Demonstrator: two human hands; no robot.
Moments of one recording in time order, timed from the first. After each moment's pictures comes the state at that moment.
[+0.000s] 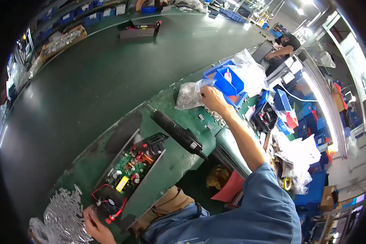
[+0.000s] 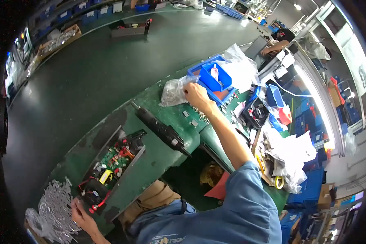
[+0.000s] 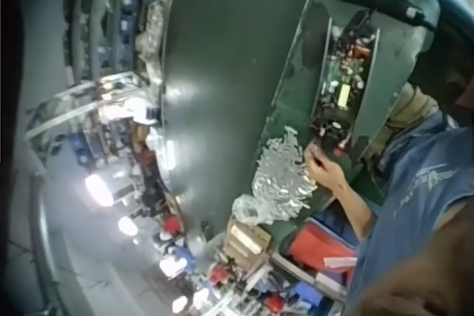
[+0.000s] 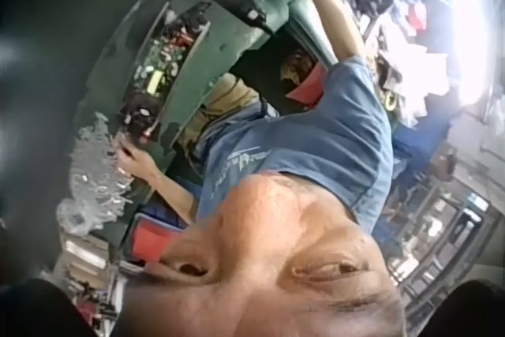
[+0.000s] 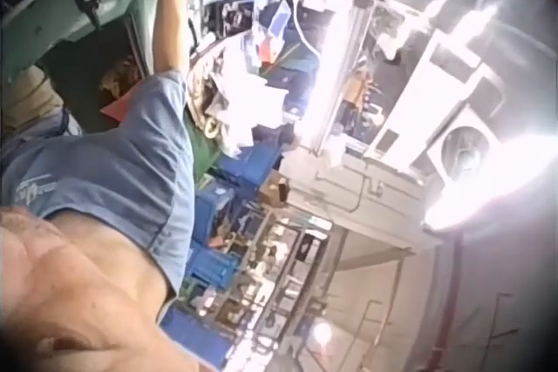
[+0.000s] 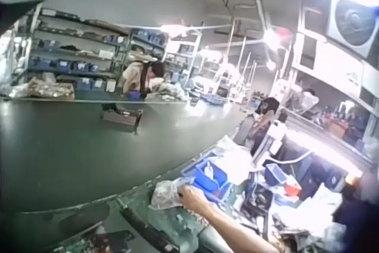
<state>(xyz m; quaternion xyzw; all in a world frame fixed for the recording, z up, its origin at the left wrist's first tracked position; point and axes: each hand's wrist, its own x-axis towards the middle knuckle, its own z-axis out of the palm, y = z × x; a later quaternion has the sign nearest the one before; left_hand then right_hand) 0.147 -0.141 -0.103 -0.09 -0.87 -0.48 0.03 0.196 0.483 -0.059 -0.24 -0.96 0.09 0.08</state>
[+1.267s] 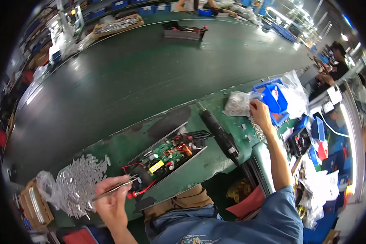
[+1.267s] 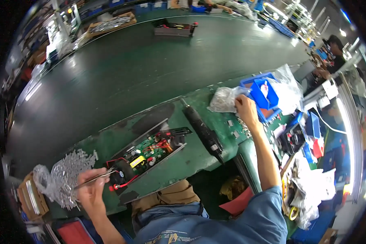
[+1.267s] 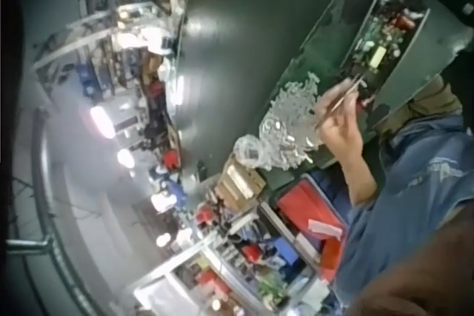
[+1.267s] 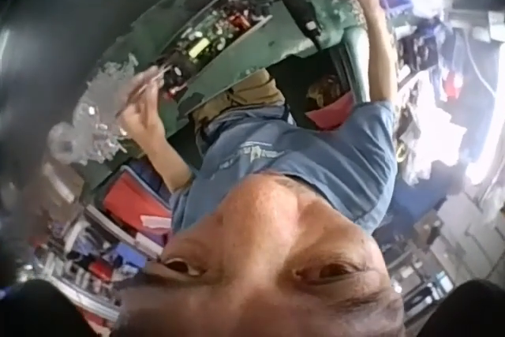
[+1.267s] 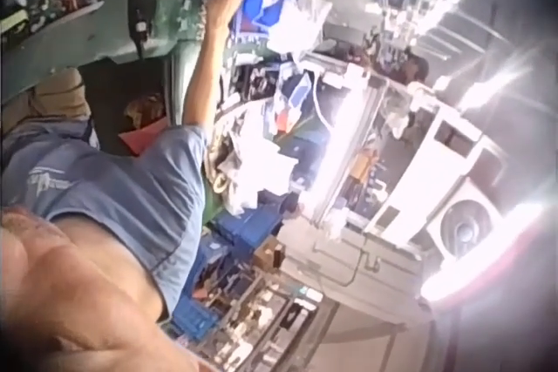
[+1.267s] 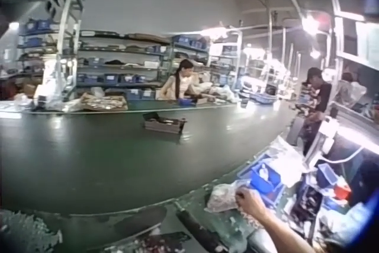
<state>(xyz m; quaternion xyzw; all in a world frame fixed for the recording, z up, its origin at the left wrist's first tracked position) 0.163 -0.079 0.005 -0.12 -0.69 -0.72 -0.02 0.214 0.494 -0.076 -0.21 -0.93 0.17 0.23</state>
